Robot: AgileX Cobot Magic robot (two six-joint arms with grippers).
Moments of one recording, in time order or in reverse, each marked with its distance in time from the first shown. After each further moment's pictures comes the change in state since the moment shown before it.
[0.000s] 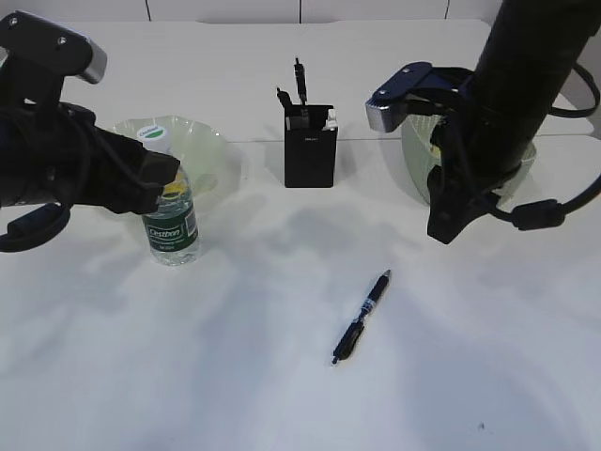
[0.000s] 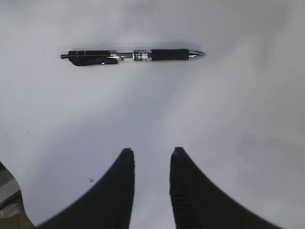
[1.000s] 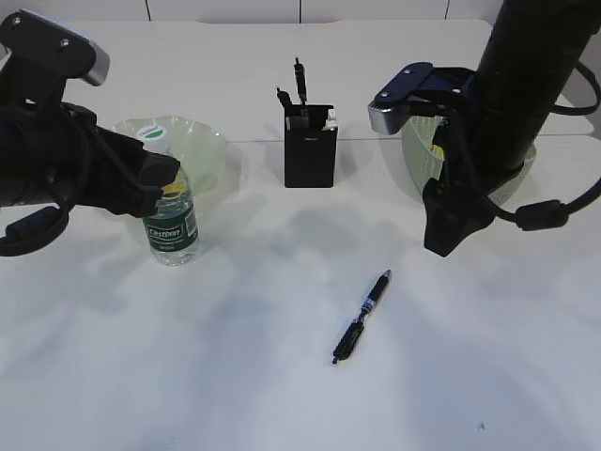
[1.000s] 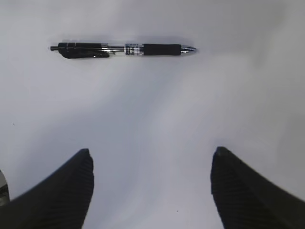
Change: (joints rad) left arm 0.000 0.000 0.000 0.034 0.000 0.000; right arm 0.000 0.000 0.000 -0.029 -0.002 -0.014
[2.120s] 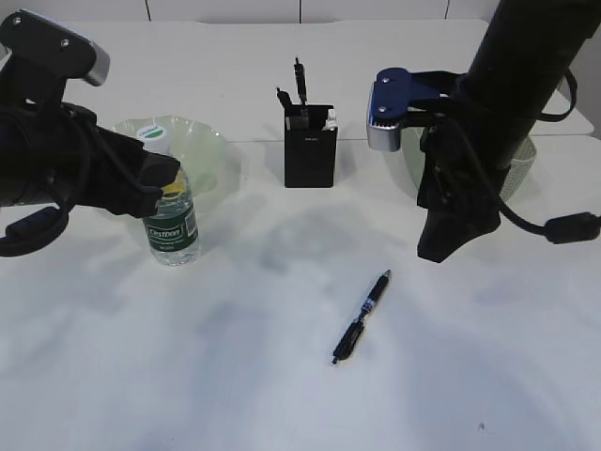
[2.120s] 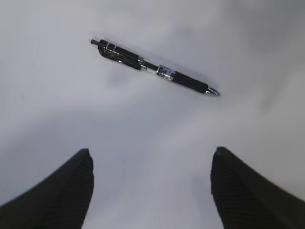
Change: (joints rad) left arm 0.000 0.000 0.000 0.002 0.000 0.000; right arm 0.000 0.000 0.000 0.093 -0.003 -0.425
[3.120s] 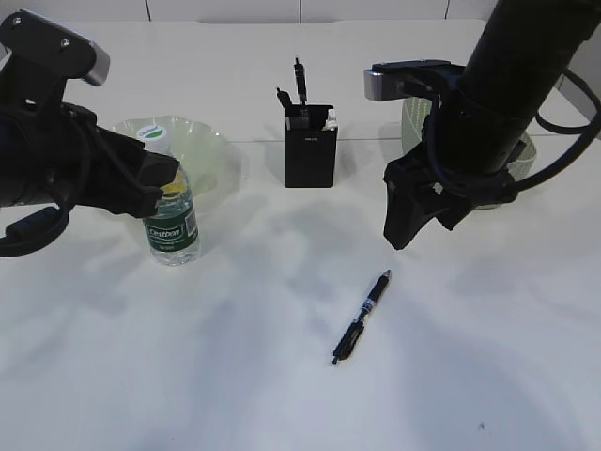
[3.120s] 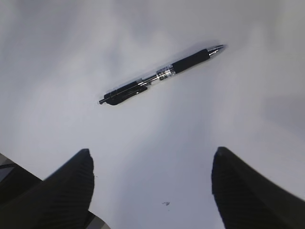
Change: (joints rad) left arm 0.000 0.000 0.000 0.000 0.000 0.000; right arm 0.000 0.000 0.000 0.054 0.000 0.826
